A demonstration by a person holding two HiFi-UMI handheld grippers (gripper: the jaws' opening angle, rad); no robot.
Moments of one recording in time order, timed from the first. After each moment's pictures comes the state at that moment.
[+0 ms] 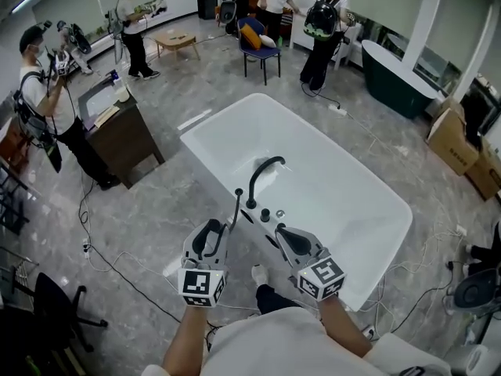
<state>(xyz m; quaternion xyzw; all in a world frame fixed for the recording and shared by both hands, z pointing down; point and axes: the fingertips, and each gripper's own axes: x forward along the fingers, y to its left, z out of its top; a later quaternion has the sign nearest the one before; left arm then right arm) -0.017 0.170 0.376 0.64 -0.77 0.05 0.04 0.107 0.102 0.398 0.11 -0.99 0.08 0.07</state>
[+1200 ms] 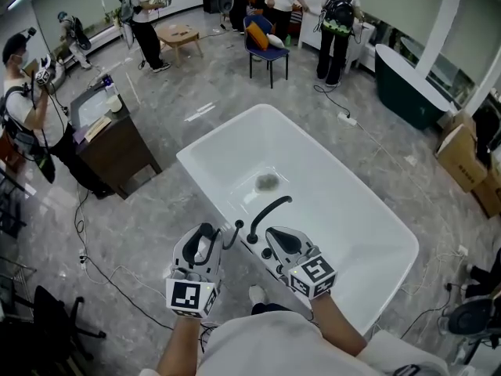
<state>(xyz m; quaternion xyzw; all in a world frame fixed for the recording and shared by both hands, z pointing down) -0.122 0.036 0.344 0.64 -0.77 0.04 0.03 -0.025 -0.047 0.407 0.08 -0.99 0.09 0.08</state>
